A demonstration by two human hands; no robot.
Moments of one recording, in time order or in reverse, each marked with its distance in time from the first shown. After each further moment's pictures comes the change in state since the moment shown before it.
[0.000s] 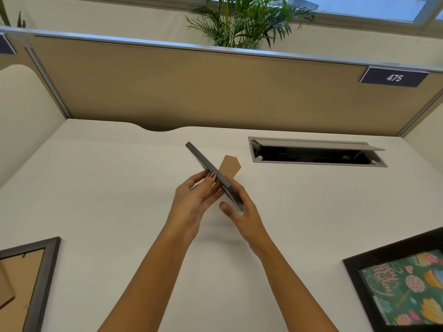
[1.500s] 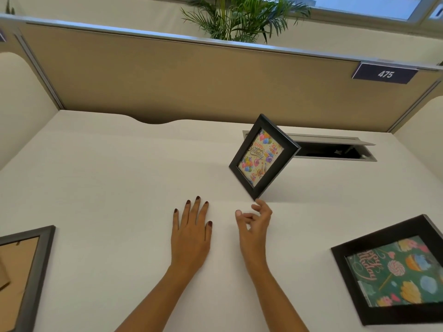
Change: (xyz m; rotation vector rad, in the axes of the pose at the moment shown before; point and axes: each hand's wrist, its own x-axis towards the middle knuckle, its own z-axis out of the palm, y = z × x) left_hand 0.018 -0.136 -0.068 1.719 0.065 0.534; right_hand -0.044 0.045 0.006 0.073 0.545 0.083
